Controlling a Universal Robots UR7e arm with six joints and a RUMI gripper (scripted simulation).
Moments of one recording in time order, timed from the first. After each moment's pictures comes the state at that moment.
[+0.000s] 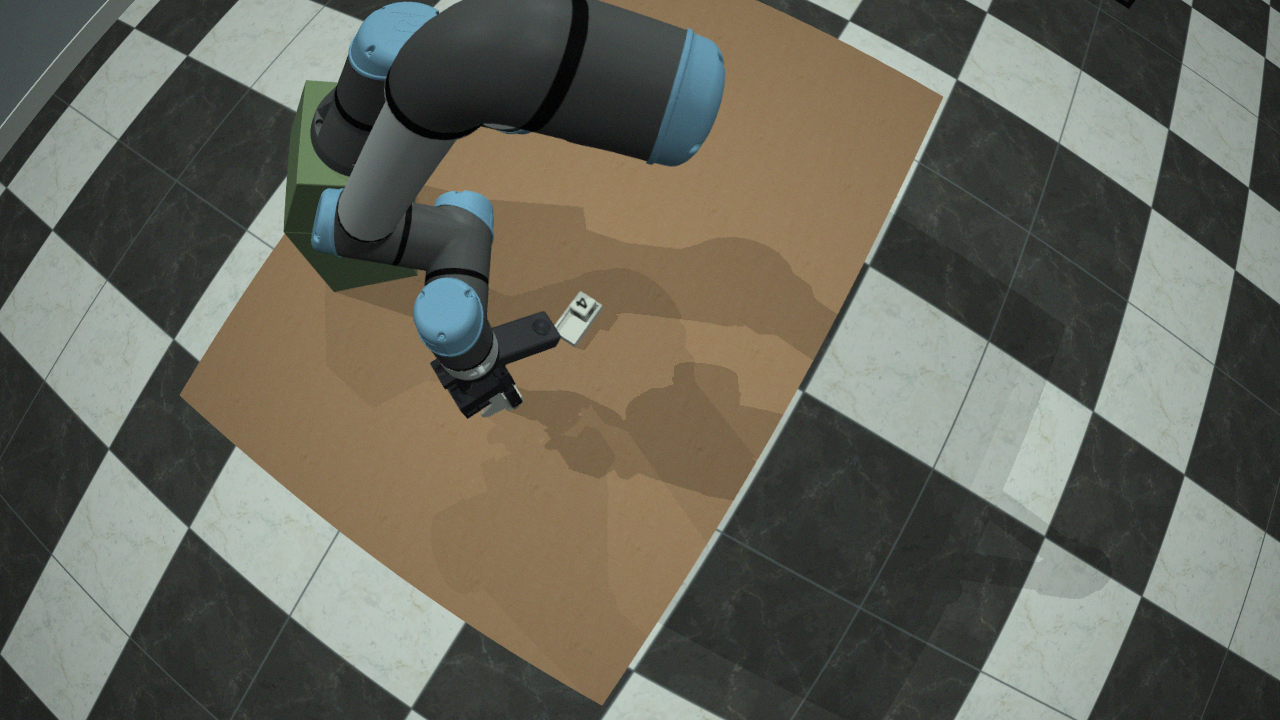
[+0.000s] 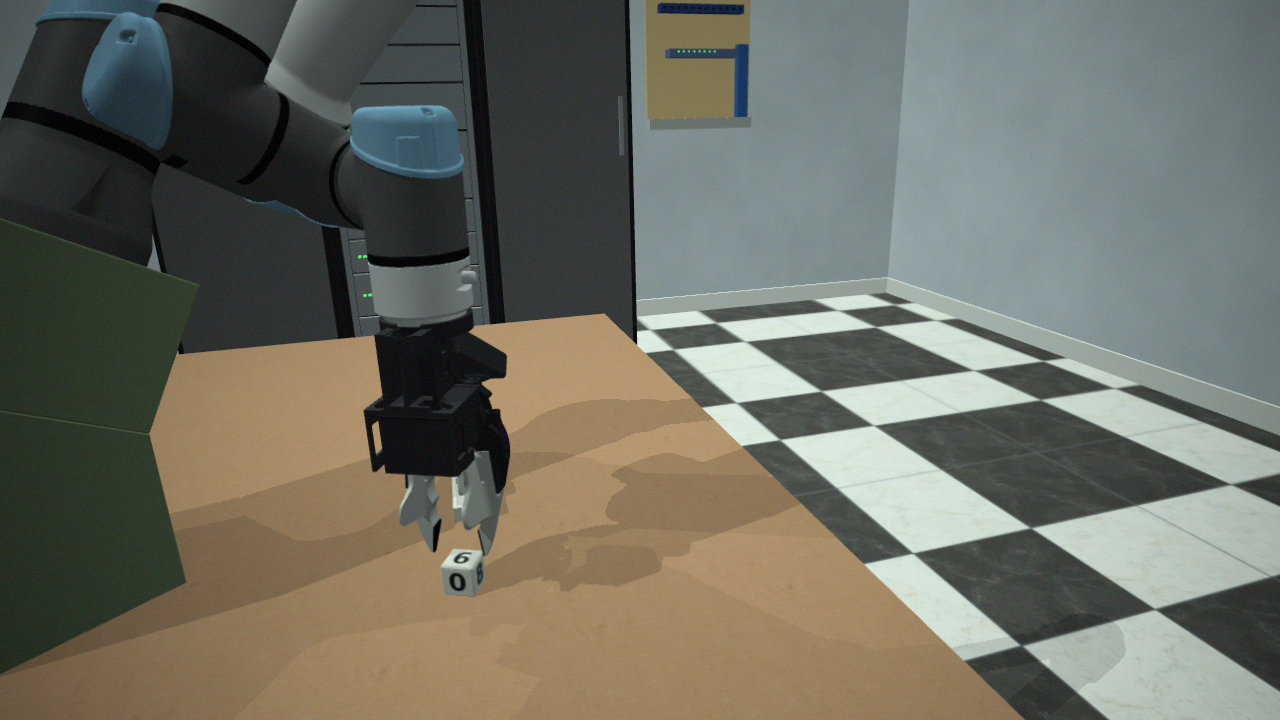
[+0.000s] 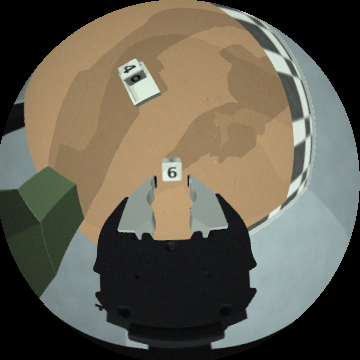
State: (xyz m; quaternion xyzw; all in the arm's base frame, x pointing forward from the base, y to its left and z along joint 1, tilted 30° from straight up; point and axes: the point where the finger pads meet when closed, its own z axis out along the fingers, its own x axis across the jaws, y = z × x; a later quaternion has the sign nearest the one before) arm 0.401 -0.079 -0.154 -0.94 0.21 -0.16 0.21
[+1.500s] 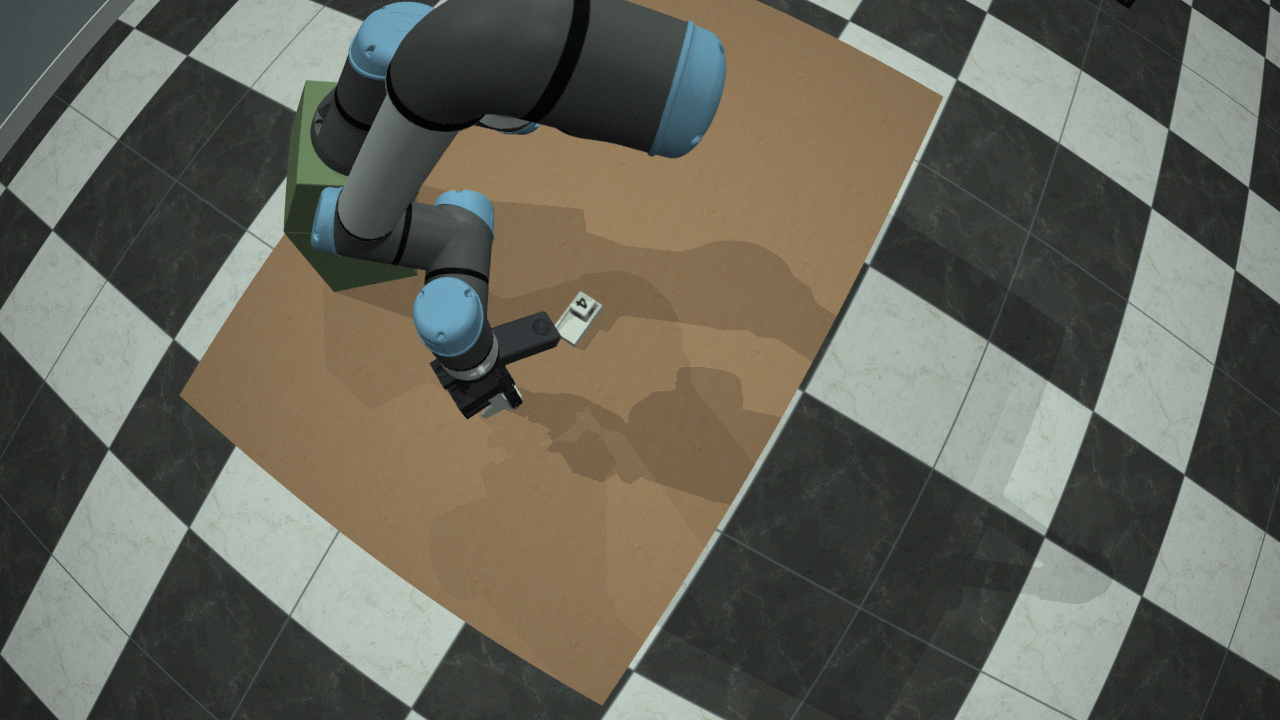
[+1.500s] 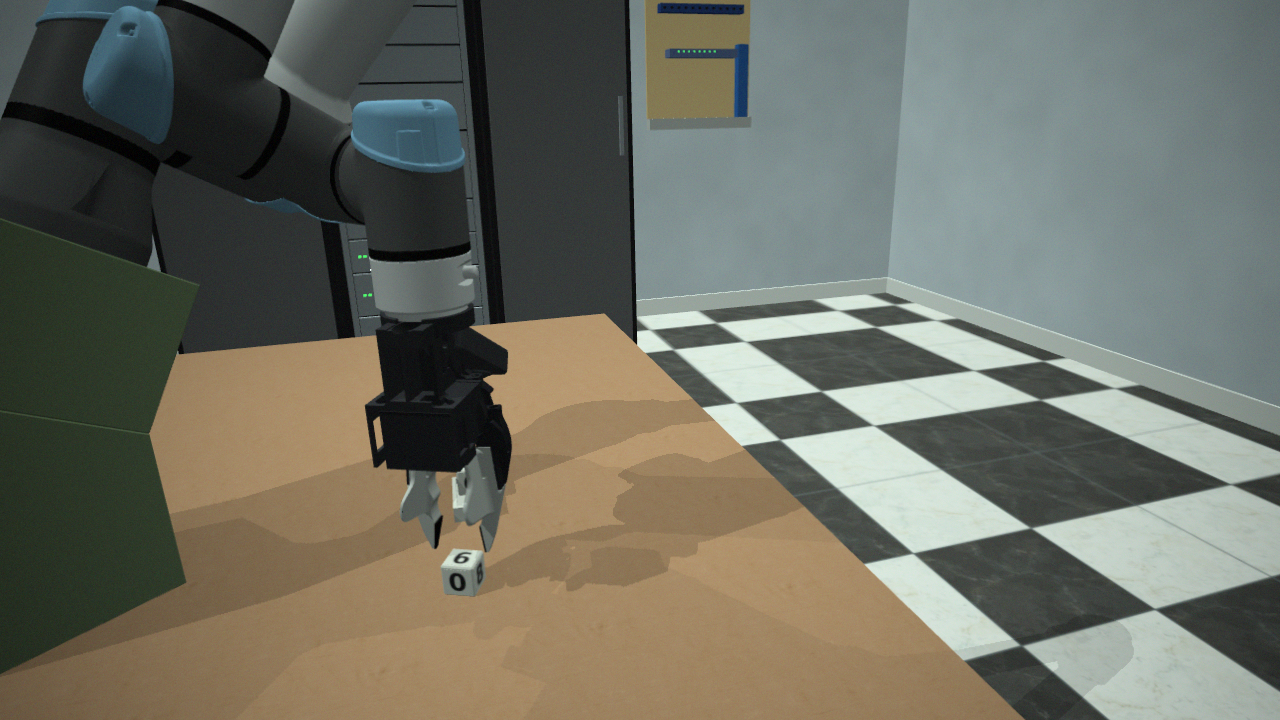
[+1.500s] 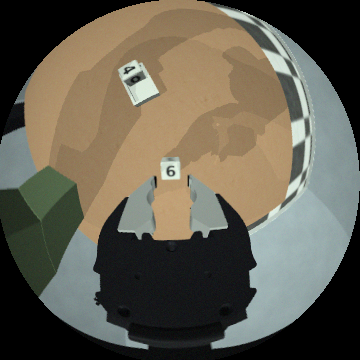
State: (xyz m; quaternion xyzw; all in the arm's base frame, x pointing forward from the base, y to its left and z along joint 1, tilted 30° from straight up) arm 0.401 -0.081 -0.151 -0.94 0.21 -0.16 0.21
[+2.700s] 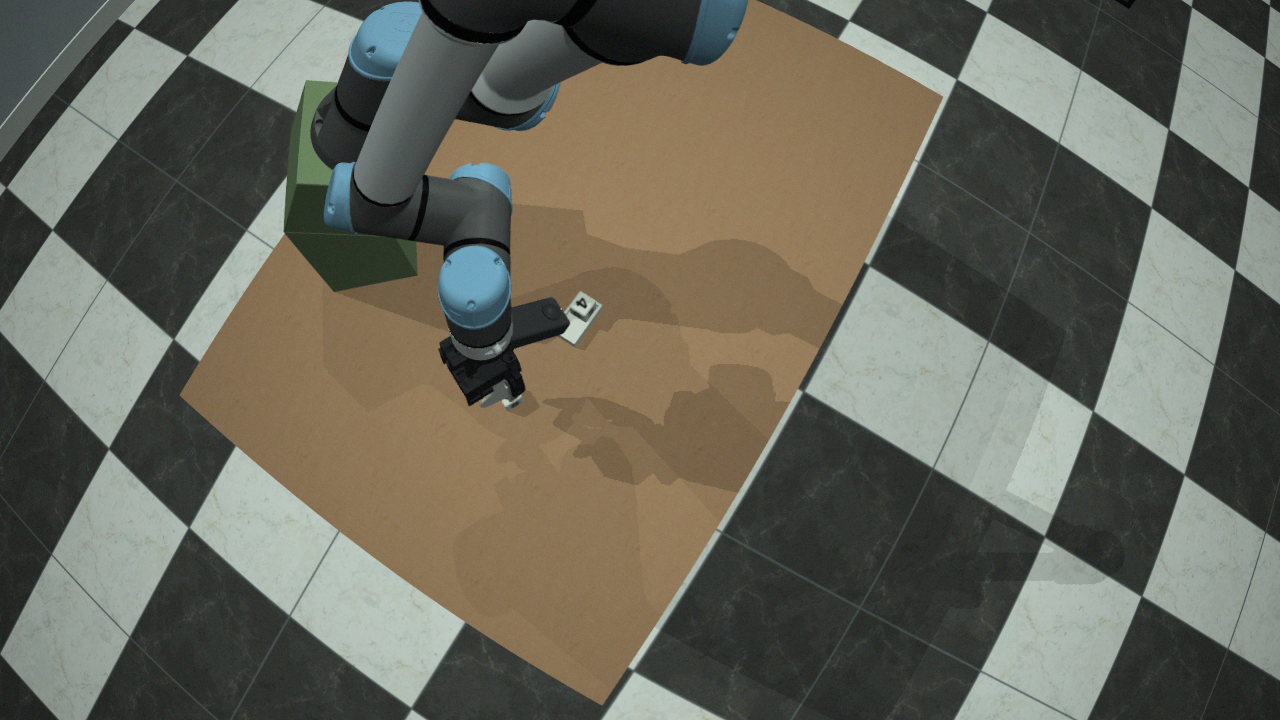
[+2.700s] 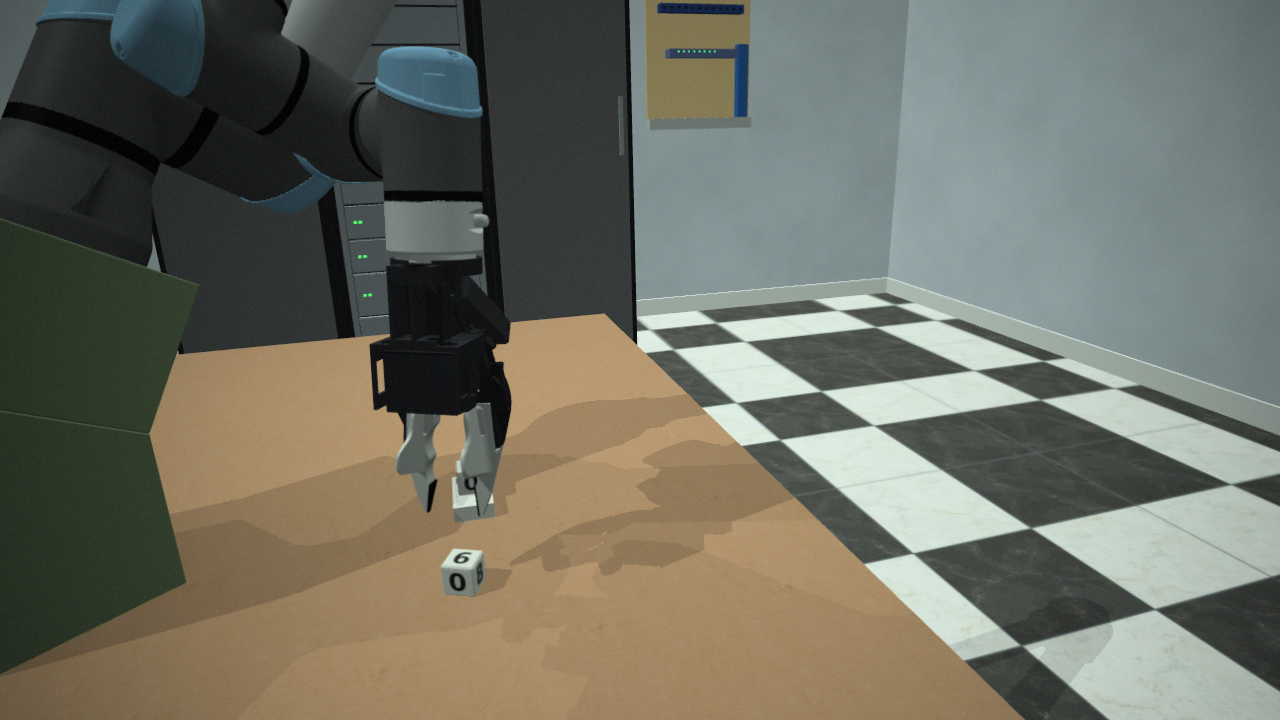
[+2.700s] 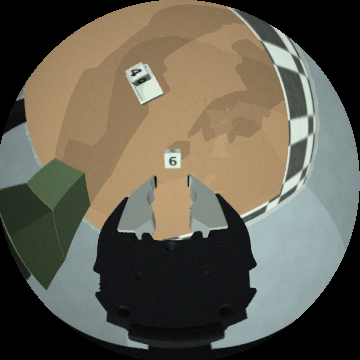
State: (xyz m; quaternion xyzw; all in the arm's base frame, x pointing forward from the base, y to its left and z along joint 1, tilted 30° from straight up) arm 0.386 -0.090 -0.120 -0.95 0.21 -0.14 0.15
